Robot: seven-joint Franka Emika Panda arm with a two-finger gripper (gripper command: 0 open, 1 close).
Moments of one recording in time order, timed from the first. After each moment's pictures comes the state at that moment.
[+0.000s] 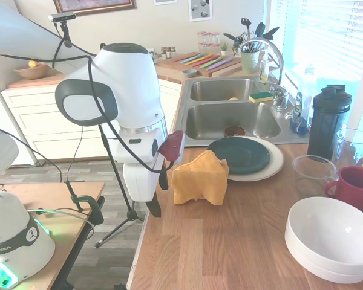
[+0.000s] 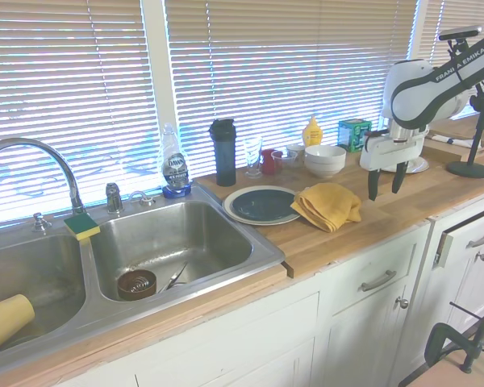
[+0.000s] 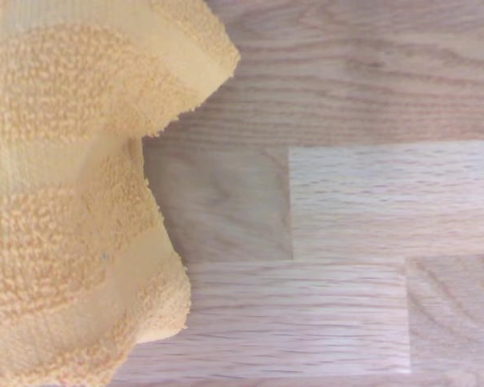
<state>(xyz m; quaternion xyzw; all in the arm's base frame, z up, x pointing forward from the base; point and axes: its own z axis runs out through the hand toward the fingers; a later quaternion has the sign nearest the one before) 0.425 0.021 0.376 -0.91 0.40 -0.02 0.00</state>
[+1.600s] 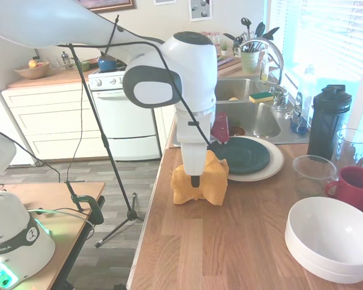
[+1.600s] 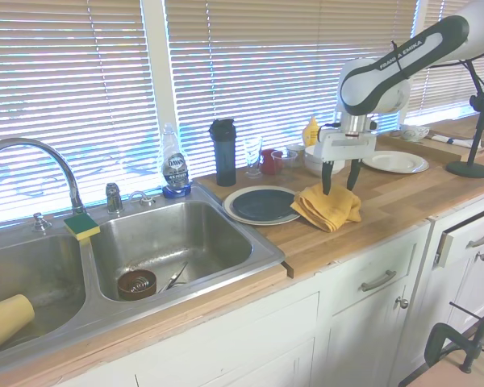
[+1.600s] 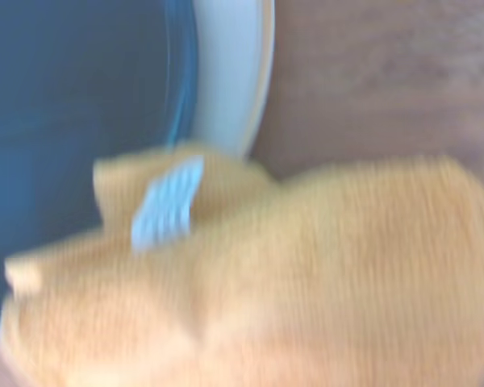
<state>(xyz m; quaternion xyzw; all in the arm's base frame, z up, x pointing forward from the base) 0.537 0.088 0.374 -0.91 0.40 0.05 0.07</state>
